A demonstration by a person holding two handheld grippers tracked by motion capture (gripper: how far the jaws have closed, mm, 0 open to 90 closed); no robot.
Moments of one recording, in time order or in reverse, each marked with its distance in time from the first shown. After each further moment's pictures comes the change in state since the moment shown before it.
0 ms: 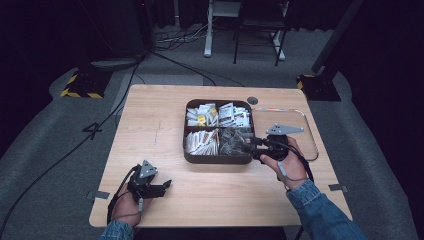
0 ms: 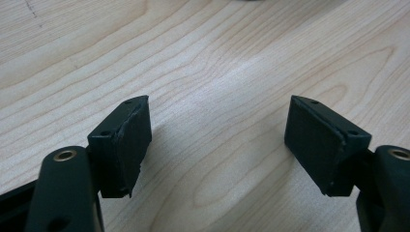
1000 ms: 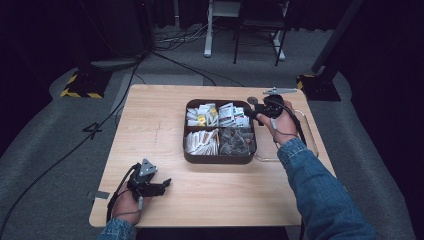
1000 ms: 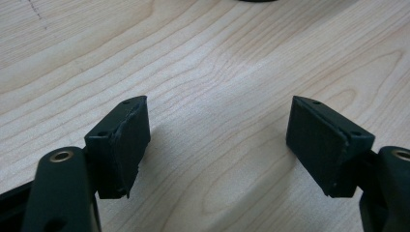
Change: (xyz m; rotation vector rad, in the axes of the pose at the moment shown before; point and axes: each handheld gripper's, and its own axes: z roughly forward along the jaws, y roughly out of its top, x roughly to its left) left arm 0.004 0.003 0.002 0.002 0.006 -0.008; right arm -0.074 0.076 0.049 0.027 -0.172 0.049
